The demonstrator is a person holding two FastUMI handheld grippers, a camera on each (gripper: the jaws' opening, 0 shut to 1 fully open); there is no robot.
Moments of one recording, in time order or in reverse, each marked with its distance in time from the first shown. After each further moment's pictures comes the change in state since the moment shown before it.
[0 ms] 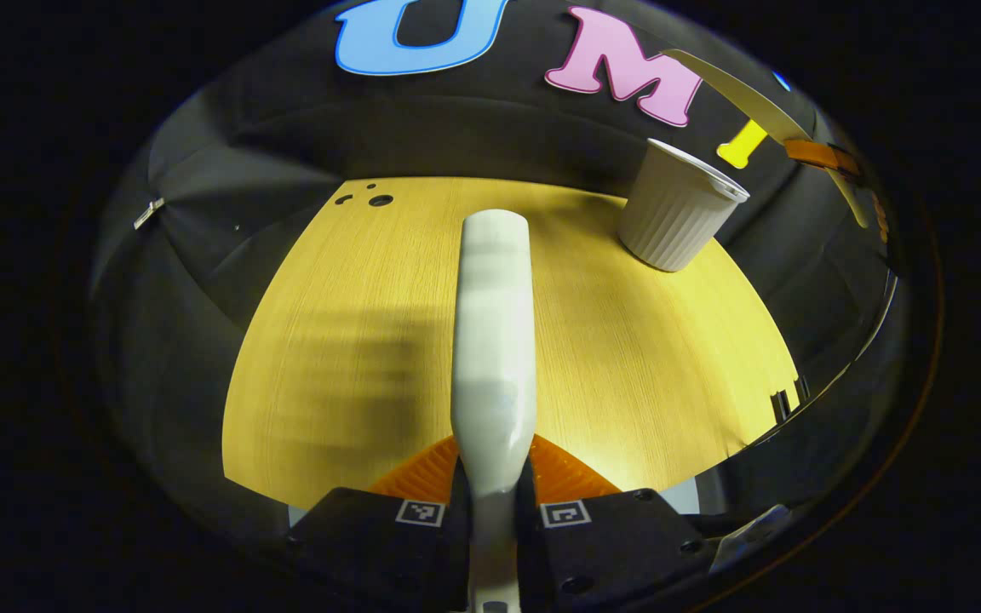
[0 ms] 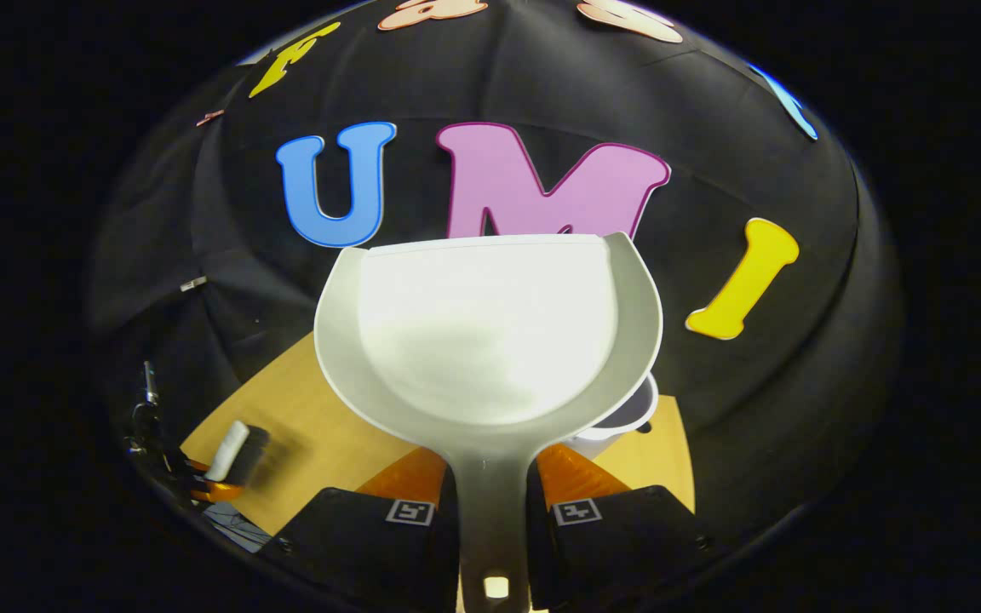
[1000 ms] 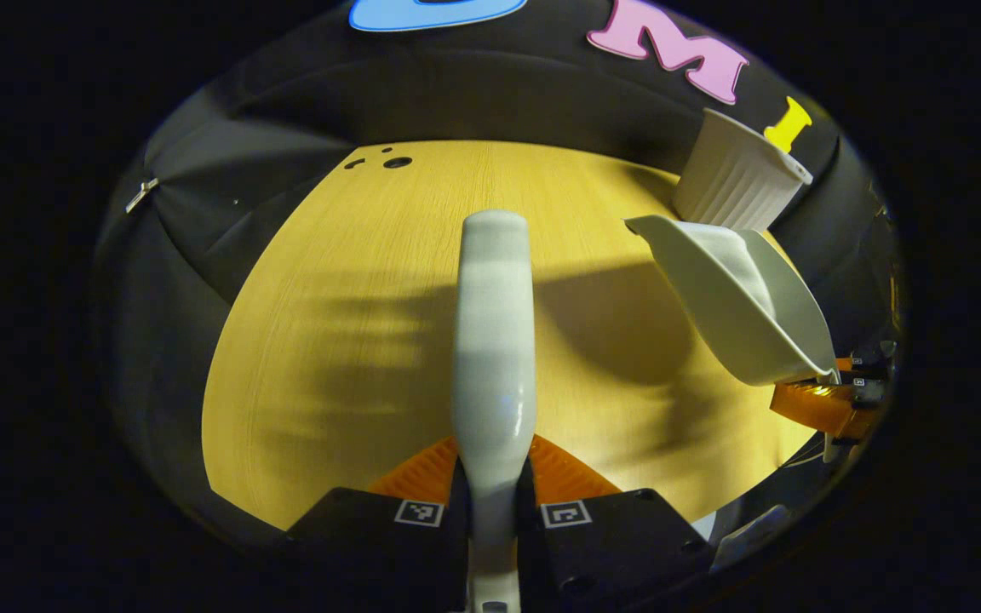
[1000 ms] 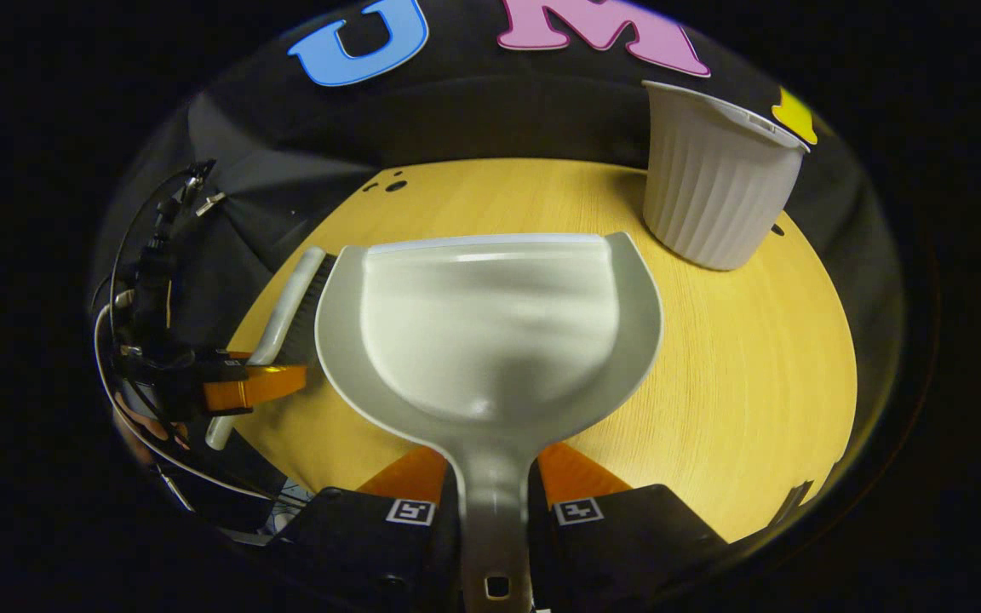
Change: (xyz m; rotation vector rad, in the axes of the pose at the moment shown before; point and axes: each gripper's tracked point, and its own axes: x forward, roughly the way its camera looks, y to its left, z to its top) left arm 0.101 0.042 -0.026 -0.026 0.124 0.096; right arm 0.046 0.152 -0.301 0.168 0.470 0.120
